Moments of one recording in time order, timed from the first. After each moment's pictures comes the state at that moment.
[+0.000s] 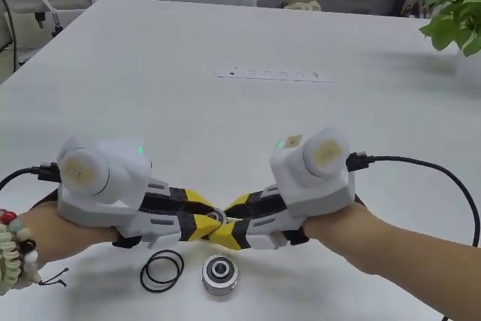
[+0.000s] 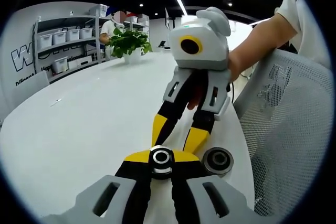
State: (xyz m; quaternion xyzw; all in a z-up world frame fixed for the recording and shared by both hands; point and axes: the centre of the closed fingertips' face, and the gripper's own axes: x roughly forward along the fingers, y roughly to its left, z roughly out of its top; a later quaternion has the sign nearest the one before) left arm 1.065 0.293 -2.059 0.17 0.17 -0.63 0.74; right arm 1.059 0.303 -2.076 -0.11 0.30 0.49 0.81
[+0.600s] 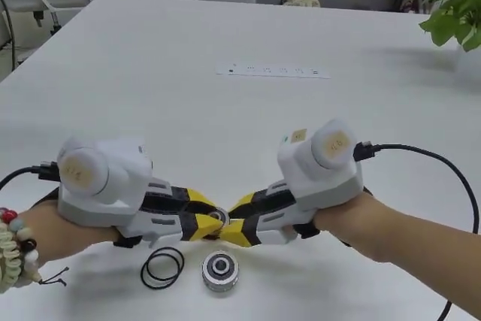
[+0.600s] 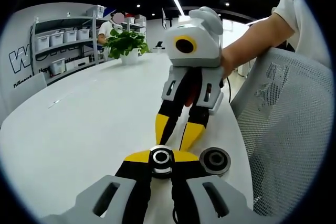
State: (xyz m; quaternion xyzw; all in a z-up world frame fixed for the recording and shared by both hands) left arm 1.060 0.292 -2.059 0.17 0.17 -0.64 0.73; right arm 1.051 0.295 -2.078 -0.13 0.31 0.51 0.79
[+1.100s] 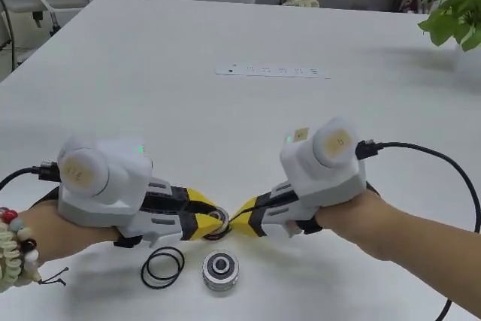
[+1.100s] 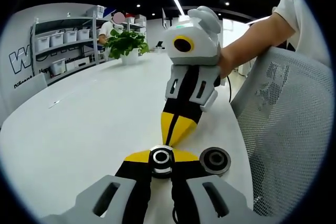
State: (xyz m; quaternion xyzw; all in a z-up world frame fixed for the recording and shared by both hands) left arm 1.059 0.292 -2.059 0.17 0.17 -0.63 0.73; right arm 1.055 0.286 -2.077 -0.11 0.32 0.49 0.80
